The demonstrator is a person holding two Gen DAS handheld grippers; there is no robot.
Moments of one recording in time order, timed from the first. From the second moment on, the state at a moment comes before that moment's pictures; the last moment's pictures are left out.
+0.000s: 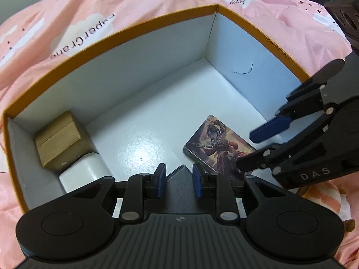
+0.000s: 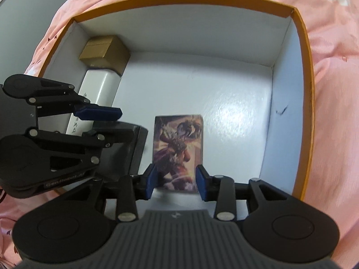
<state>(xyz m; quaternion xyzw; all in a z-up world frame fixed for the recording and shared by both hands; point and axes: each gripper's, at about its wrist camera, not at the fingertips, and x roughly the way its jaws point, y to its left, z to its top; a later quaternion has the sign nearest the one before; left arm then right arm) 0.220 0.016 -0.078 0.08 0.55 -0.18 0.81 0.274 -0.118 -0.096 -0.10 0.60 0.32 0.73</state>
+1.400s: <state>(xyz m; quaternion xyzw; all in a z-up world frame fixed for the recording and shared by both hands) 0.202 0.062 -0.080 -0.08 0.53 -0.06 0.84 0.286 -0.111 -0.112 -0.08 0.59 0.34 0.73</state>
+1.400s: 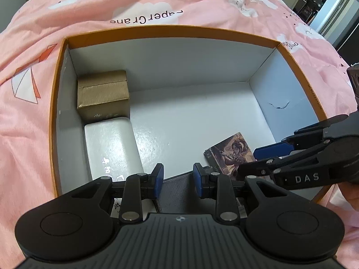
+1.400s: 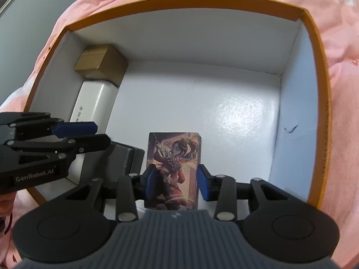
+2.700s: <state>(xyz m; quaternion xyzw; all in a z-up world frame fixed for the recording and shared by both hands) 0.202 0.063 -0.087 -0.09 0.53 -0.06 0.84 0.277 -0.093 -0.130 -0.08 0.63 0.34 0.69</state>
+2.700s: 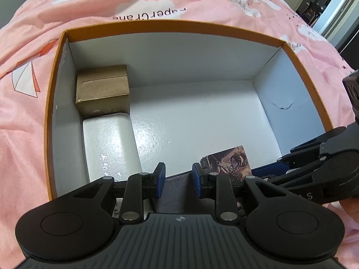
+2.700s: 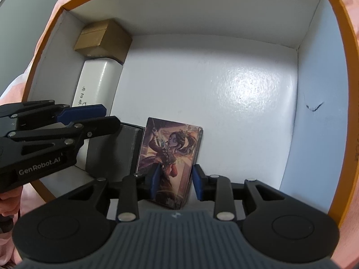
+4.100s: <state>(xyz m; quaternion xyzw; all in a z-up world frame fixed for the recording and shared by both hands) 0.045 0.061 -0.070 -0.14 0.58 -0.07 0.80 0.074 -0.146 -0.055 -0.08 0.46 0.36 0.81</state>
